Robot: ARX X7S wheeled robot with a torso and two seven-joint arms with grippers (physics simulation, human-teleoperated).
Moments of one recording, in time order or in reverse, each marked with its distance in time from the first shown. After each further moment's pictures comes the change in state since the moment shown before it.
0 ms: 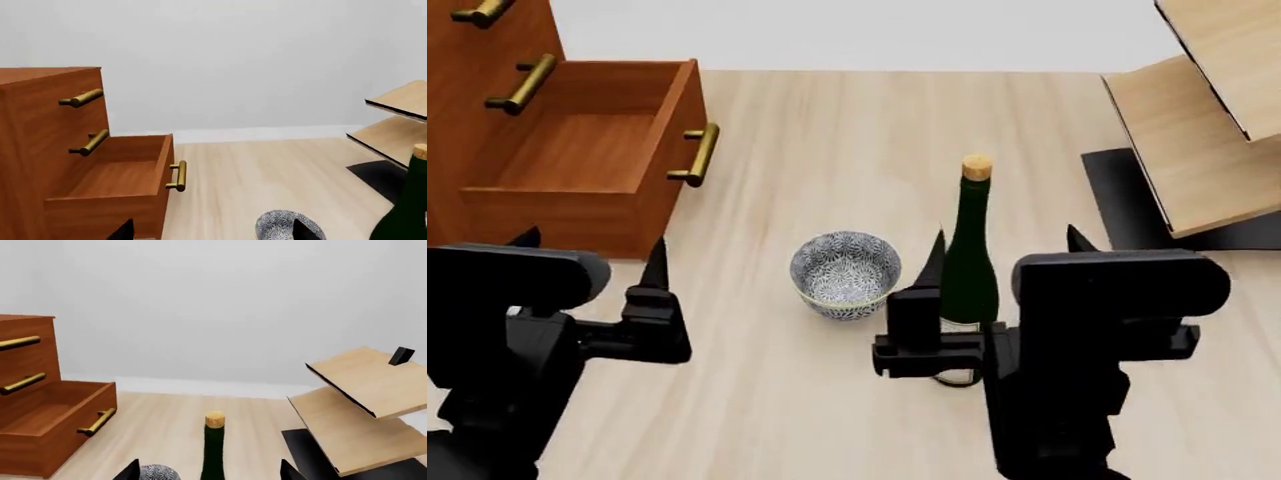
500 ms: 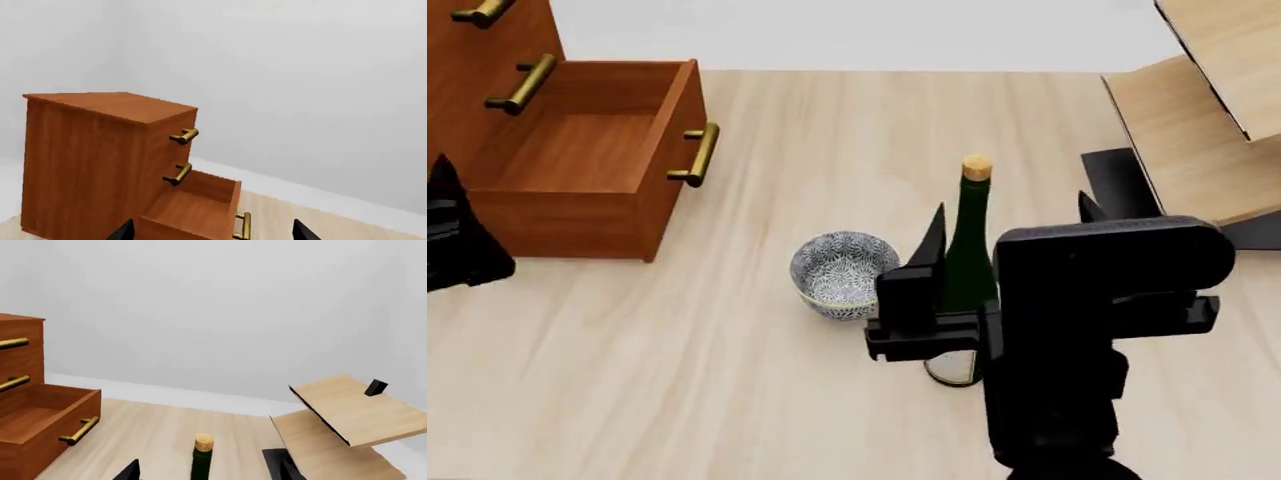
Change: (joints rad) left arm -0.044 0.004 -0.304 0.262 -0.107 -0.182 -0.138; right arm 0.063 0.038 -0.073 -0.134 -0.030 0.152 0.069
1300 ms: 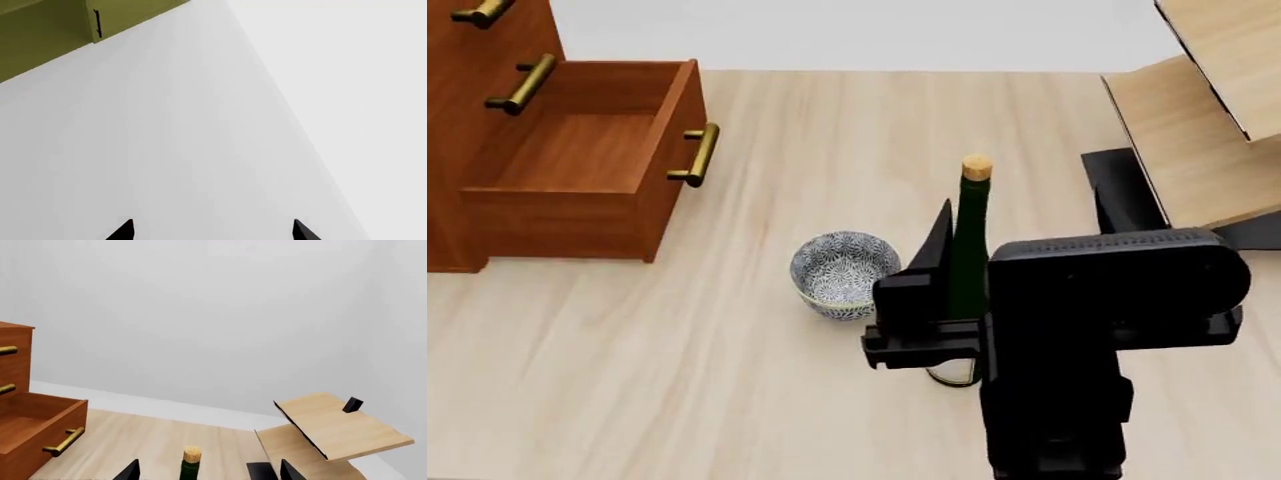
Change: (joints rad) left arm 1.271 -0.292 -0.835 0.456 -0.319 1.472 -1.043; right arm -0.015 0.024 -0.045 -0.121 -0.025 0.054 0.064
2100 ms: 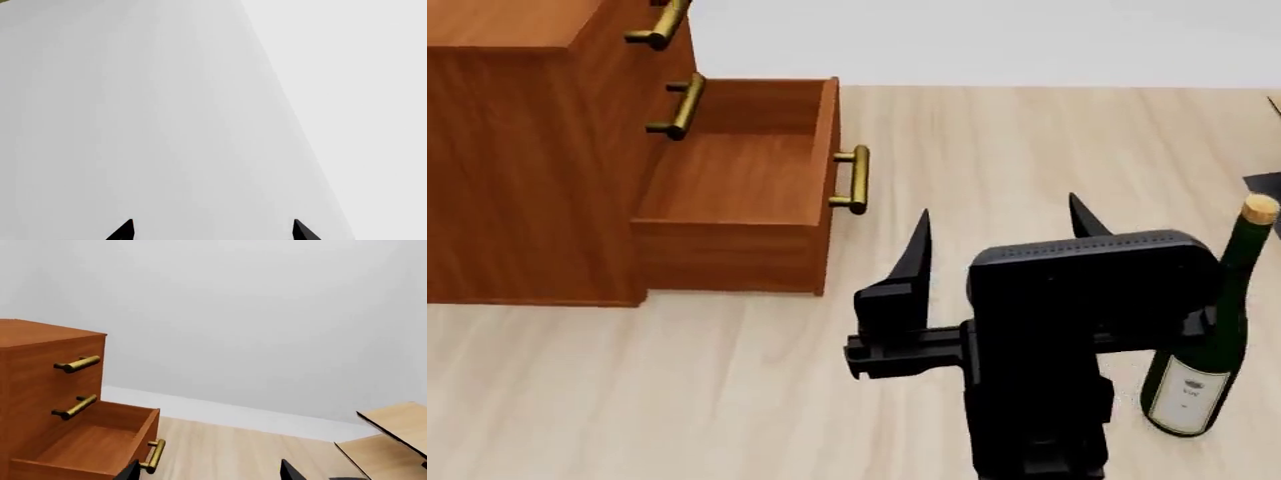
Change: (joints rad) left arm 0.053 -0.138 0.018 0.008 -0.024 0.046 -0.076; right arm -0.001 -0.002 -0.011 0.008 0.039 0.006 0.002
